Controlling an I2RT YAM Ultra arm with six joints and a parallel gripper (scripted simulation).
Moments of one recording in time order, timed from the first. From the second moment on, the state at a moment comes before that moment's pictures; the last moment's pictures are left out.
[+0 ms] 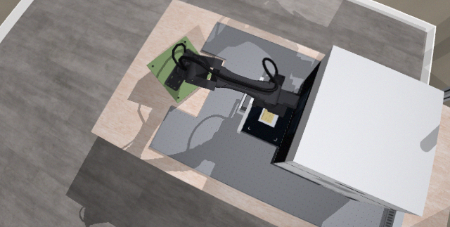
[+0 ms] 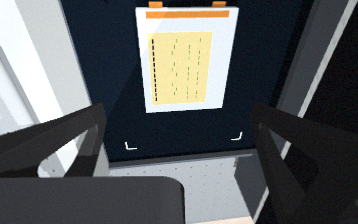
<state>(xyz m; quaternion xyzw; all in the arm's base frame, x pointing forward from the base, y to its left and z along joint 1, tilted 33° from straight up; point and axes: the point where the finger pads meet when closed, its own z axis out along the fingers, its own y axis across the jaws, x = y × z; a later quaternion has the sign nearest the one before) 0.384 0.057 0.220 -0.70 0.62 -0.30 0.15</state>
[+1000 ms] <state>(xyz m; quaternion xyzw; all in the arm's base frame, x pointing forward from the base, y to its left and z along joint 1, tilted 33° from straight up) 0.349 0.055 0.221 -0.71 0.62 -0.30 0.15</state>
